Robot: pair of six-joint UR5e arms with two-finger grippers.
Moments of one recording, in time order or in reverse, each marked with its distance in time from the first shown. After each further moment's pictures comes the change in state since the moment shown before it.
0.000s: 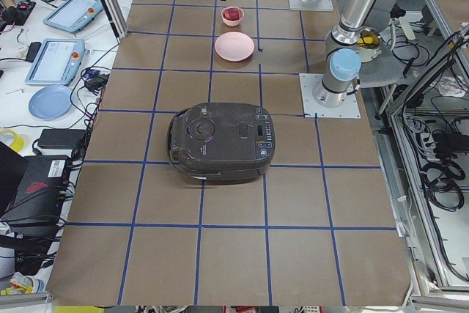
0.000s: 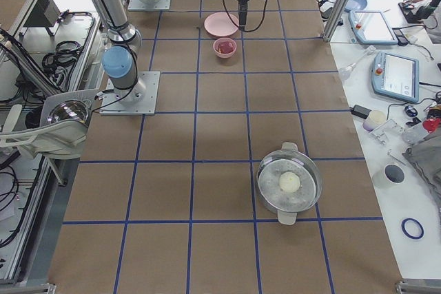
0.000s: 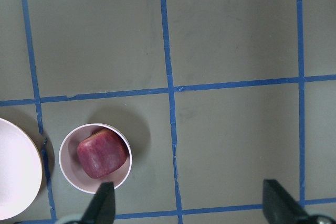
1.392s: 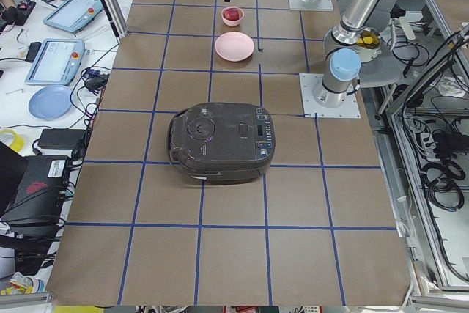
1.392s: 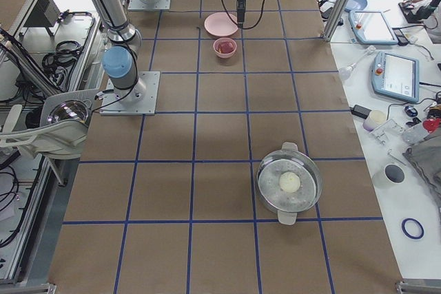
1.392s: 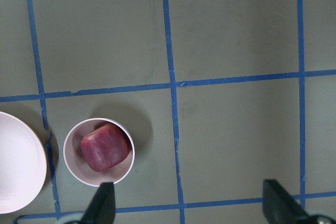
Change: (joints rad) left arm 0.018 0.035 -0.033 0.024 -0.001 0.022; right arm -0.001 -0.012 -0.004 0.018 0.003 -0.002
